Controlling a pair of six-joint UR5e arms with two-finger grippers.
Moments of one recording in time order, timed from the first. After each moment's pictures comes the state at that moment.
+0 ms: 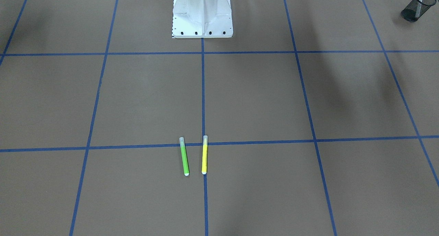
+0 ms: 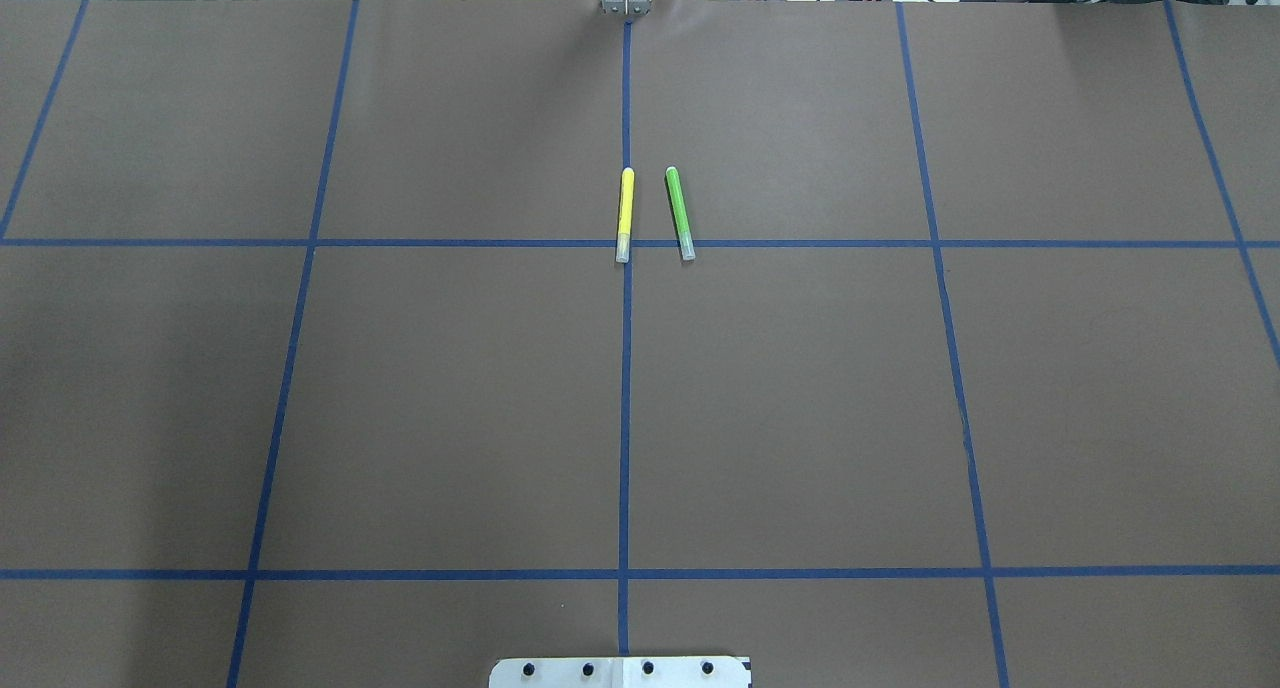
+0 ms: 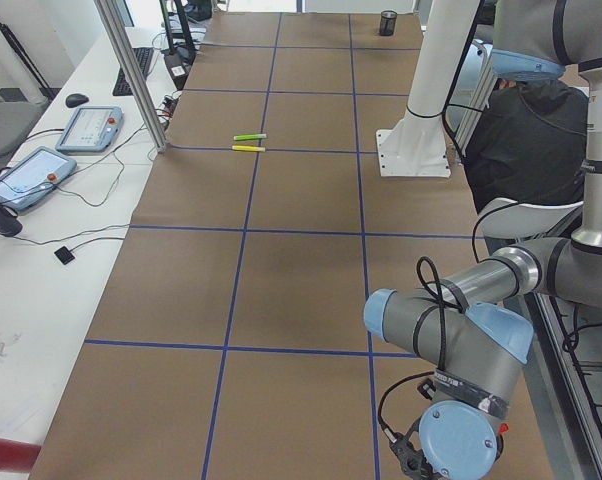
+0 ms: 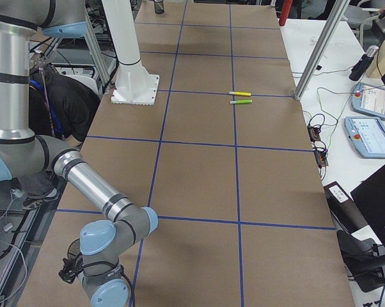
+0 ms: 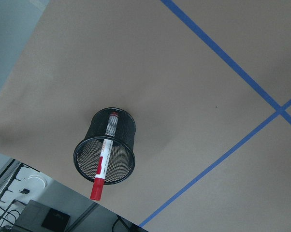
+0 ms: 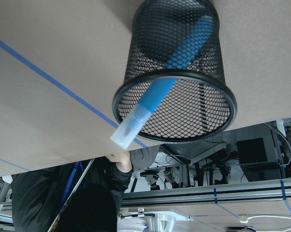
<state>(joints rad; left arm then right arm) -2.23 -1.36 -1.70 -0.65 -2.05 0.42 2.04 -1.72 1.32 -2.55 1.96 -0.69</state>
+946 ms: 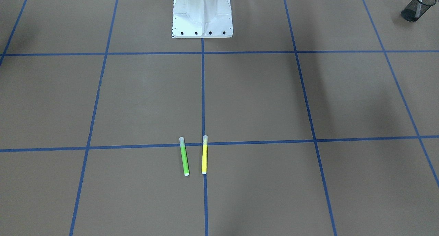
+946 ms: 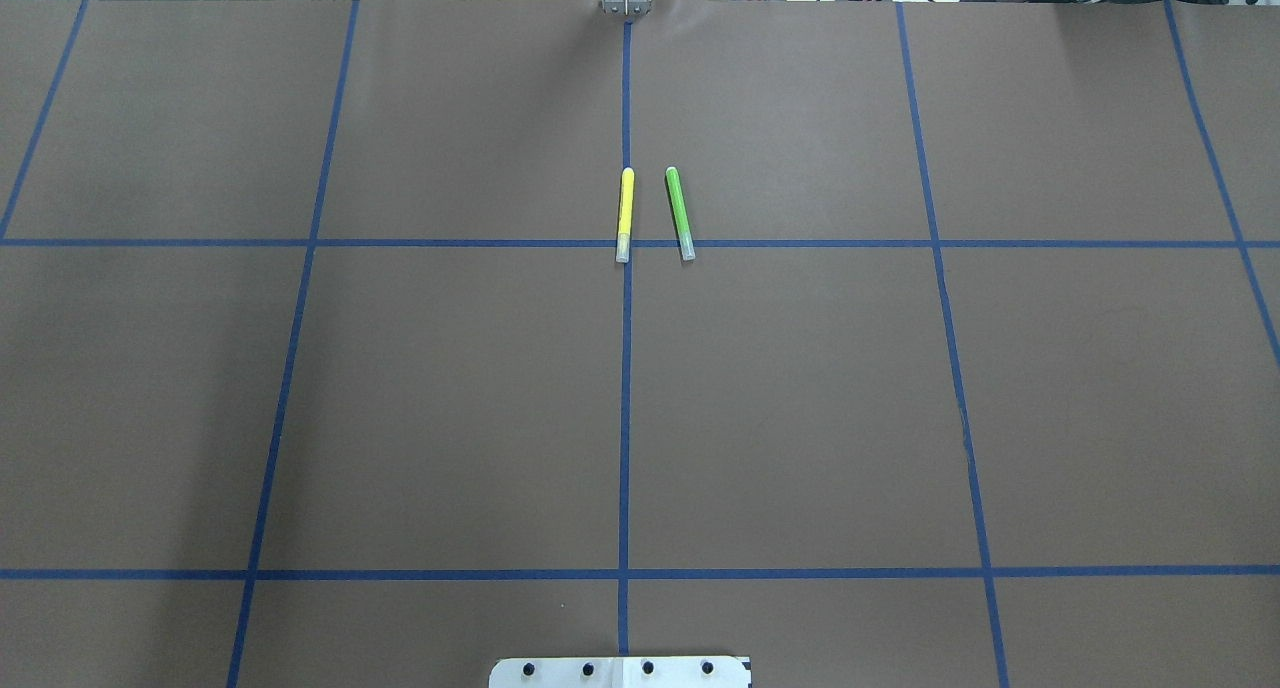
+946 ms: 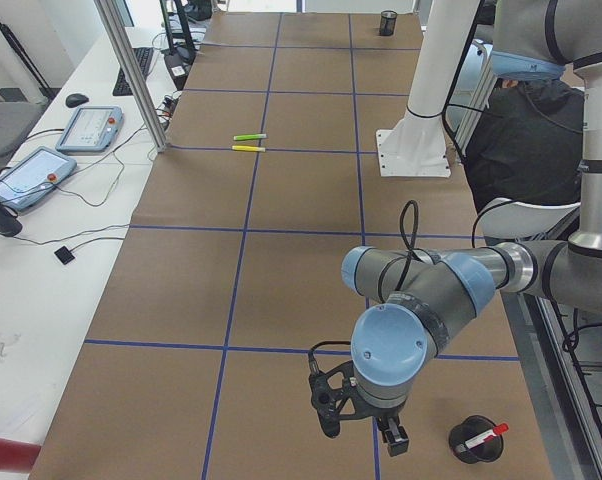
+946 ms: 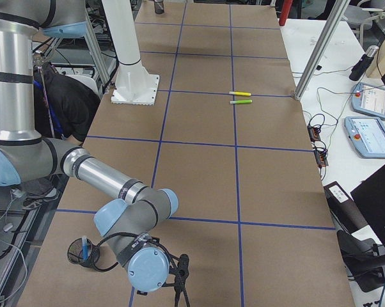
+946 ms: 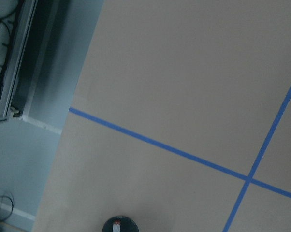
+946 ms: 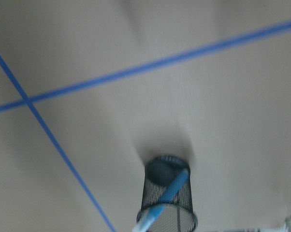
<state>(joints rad) -2.06 -1.39 -1.80 -1.04 -2.16 0.42 2.03 -1.66 1.43 -2.03 2.33 -0.70</state>
